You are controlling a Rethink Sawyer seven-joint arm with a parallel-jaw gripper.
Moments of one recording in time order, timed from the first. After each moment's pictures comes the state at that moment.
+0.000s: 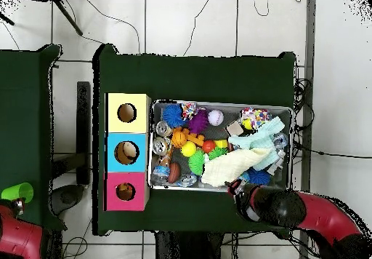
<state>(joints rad) -1.10 -0.75 0.55 2.06 -0.49 0.63 2.24</state>
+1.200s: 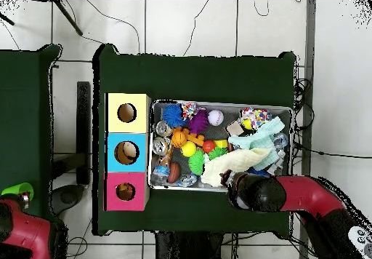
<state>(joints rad) -0.99 -0.69 0.55 1.97 -0.64 0.63 2.24</state>
